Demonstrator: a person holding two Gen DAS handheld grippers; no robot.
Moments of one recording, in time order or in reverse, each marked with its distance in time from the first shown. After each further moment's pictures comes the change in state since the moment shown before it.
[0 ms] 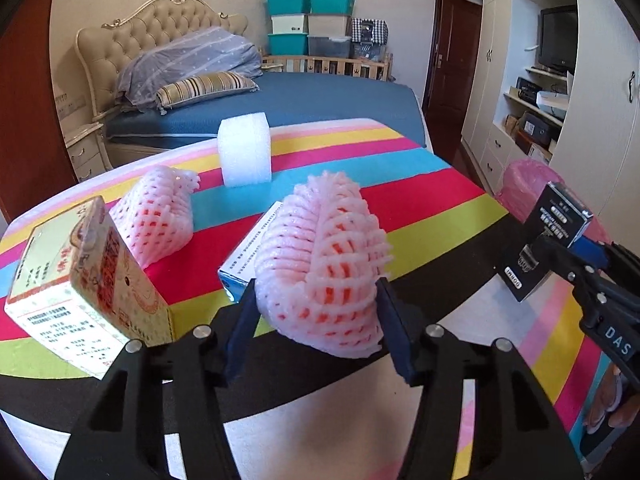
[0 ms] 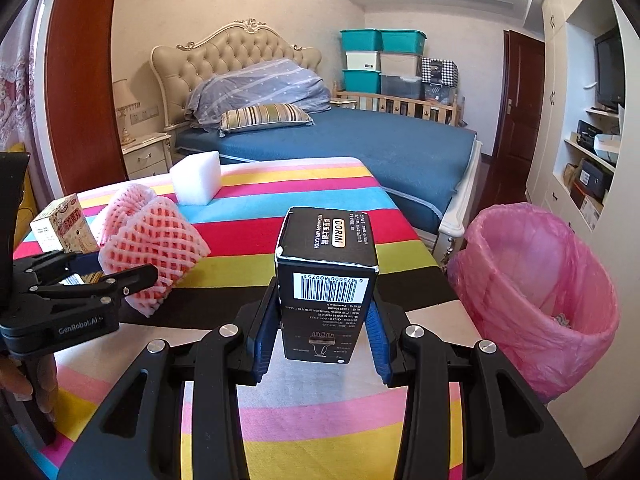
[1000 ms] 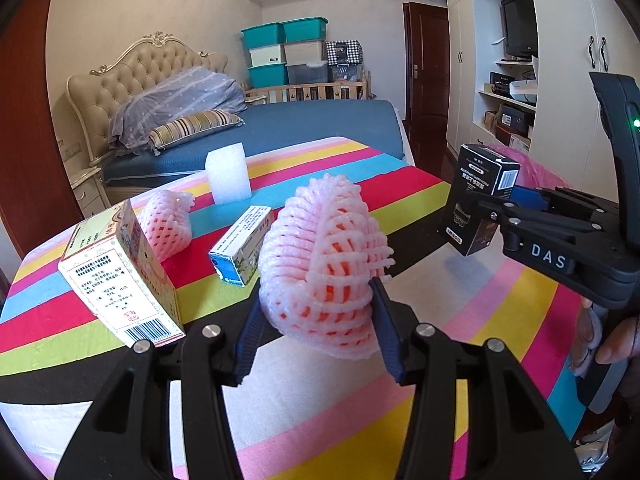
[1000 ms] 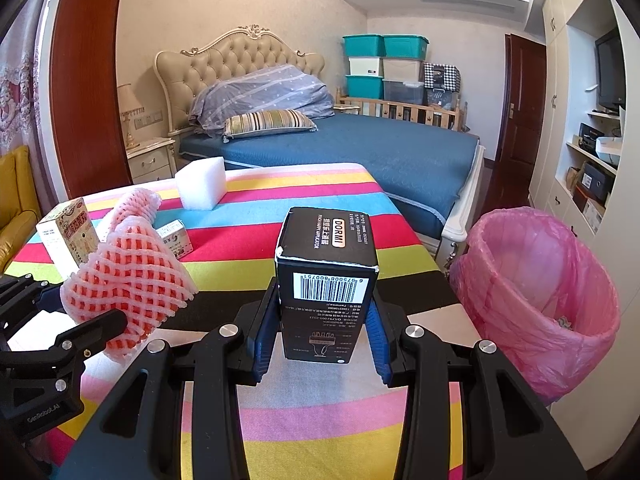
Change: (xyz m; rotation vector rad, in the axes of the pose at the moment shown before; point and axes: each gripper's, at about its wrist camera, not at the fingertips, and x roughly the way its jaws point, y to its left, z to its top) left arm -0.058 -0.038 -0.040 0.128 -0.095 0.016; right arm -0.005 0.004 -0.001 -0.011 -0.026 0.008
